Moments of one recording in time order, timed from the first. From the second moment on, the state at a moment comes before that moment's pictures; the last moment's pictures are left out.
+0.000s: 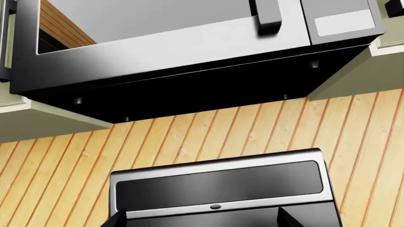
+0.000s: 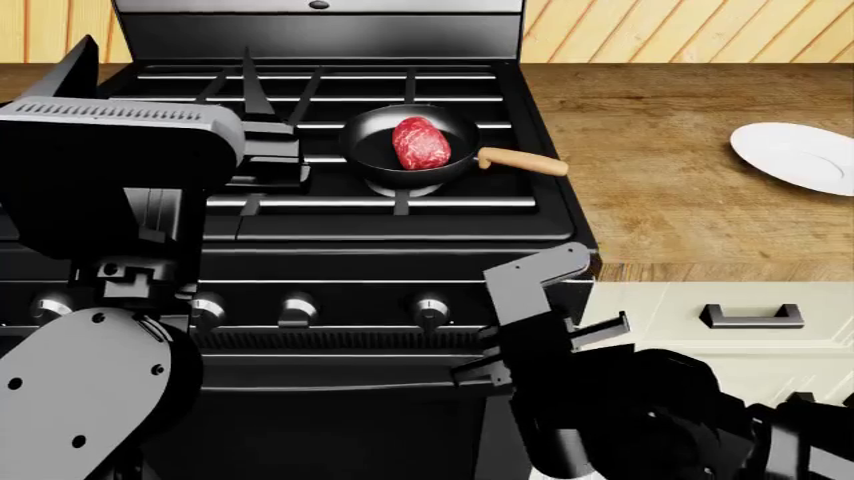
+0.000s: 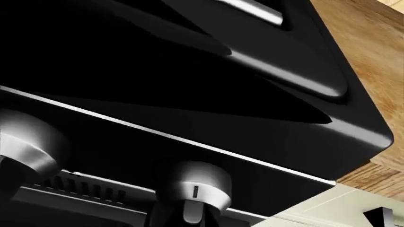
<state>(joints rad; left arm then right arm) -0.77 -0.53 0.36 0.73 -0.56 -0.72 -0.71 1.12 0.56 -1.35 -0.15 1.50 0.57 1.19</state>
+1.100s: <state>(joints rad) -0.77 -0.54 0.36 0.72 -0.57 -0.71 -0.71 1.30 0.46 -1.47 -0.07 1.59 0.88 1.21</state>
